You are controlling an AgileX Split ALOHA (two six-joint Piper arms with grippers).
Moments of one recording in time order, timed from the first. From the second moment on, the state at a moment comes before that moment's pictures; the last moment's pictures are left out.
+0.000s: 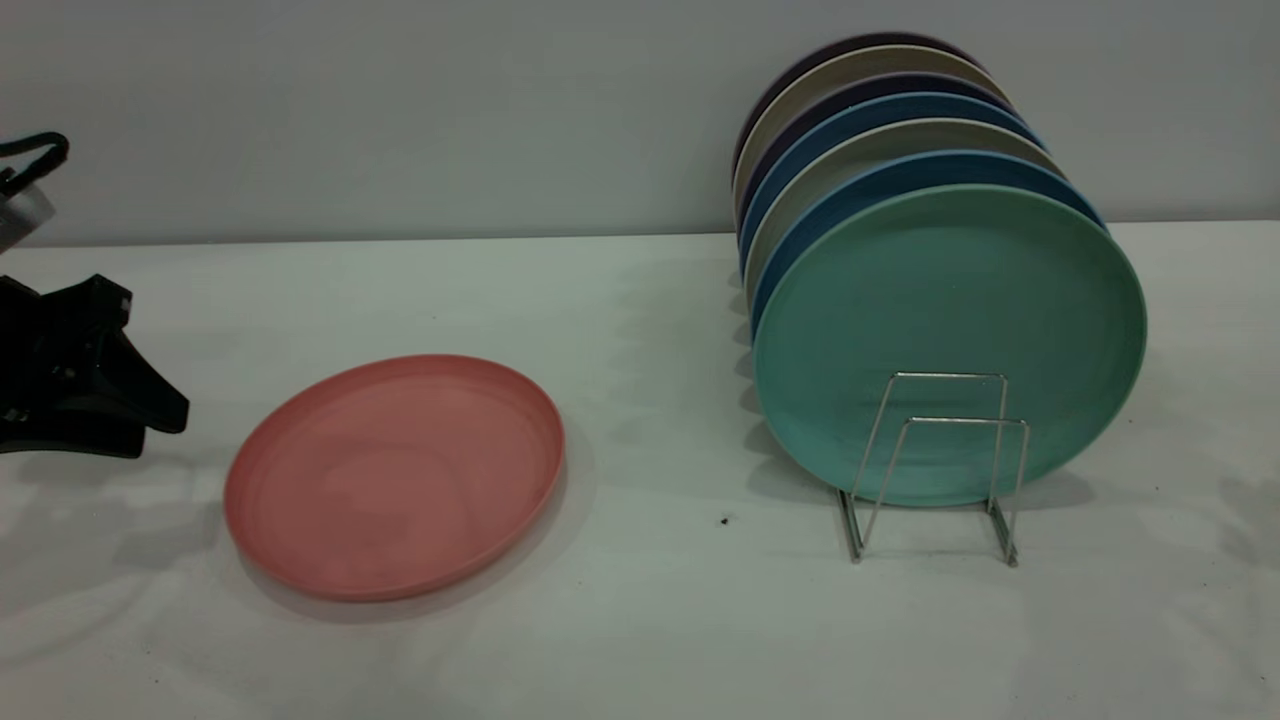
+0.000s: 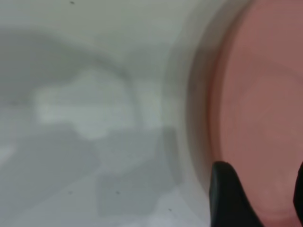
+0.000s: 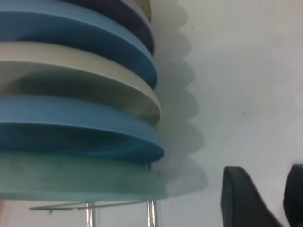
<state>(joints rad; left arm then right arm) 0.28 2.06 -0.95 -1.17 0.46 1.12 -0.40 1.78 -0.77 1.49 0.55 -1.44</state>
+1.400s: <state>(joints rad) 0.18 2.22 -1.00 -1.28 0.38 1.10 -0.40 1.80 -0.77 1.54 0.57 -1.49</state>
